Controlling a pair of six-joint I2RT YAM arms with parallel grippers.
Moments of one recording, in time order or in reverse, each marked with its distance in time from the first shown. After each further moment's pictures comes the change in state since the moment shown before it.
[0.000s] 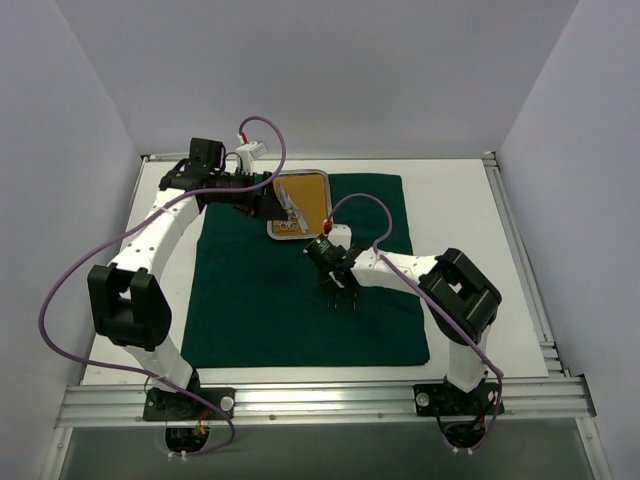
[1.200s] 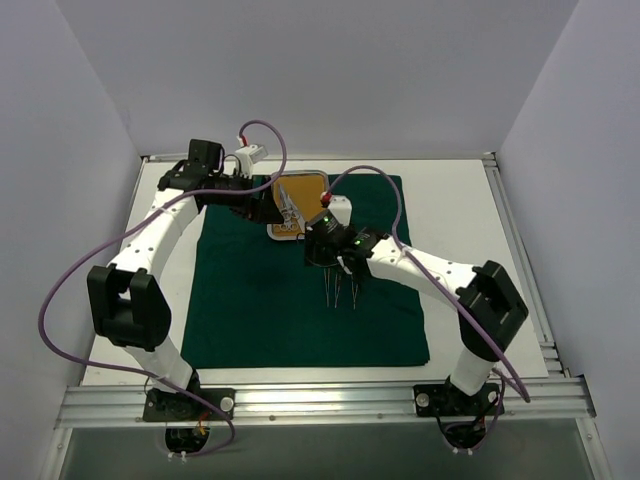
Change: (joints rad) left arm 0.005 0.000 0.002 -0.041 -0.035 0.071; right arm -0.001 -0.138 0.114 -0.060 0.012 -0.090
